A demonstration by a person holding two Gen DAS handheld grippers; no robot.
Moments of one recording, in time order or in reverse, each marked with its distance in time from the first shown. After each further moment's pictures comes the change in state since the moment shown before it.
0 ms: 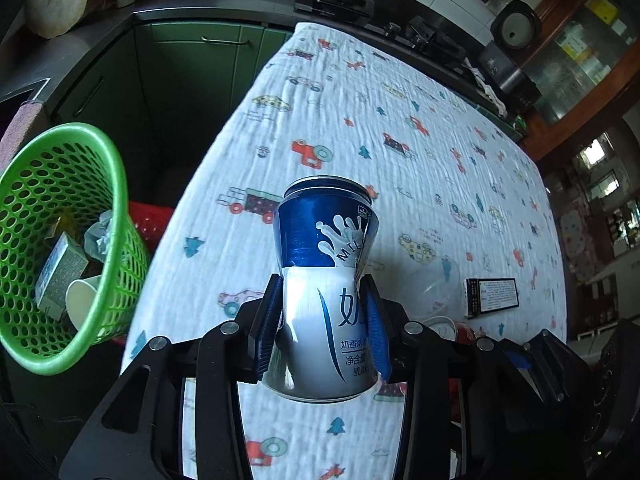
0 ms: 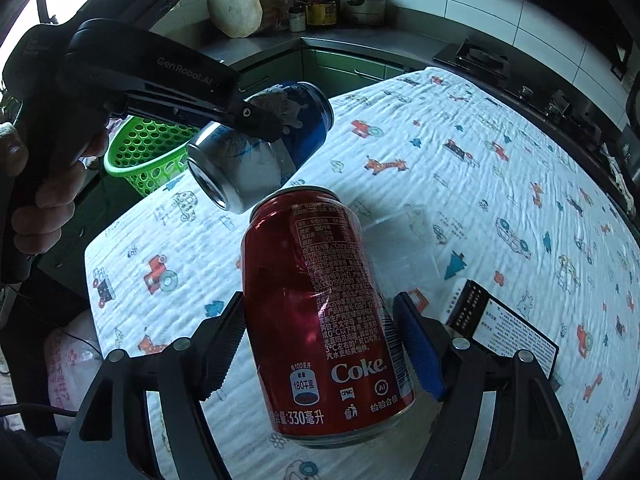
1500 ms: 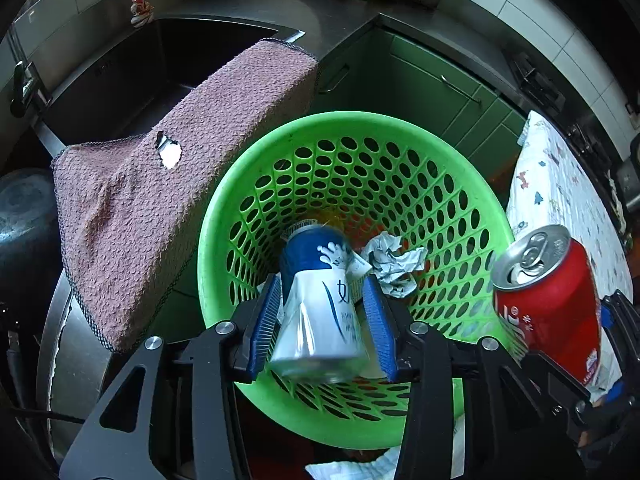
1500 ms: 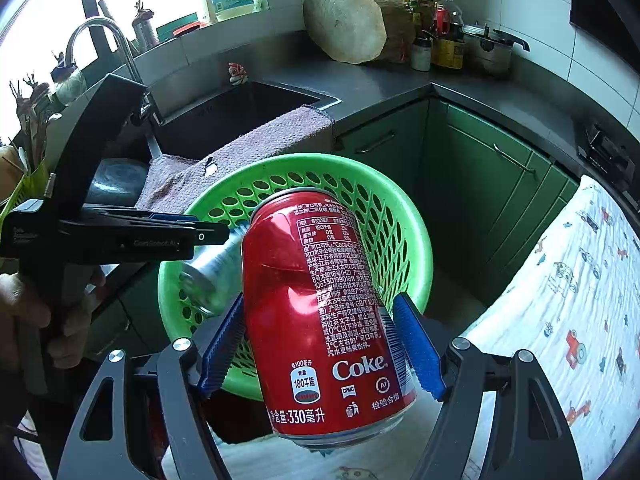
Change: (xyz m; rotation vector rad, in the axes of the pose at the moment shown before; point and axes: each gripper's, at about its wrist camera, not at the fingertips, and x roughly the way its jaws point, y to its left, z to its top) left arm -0.064 0.287 -0.007 -0.361 -0.092 0.331; right arm 0.122 0.175 0.201 -0.159 -0.064 0.216
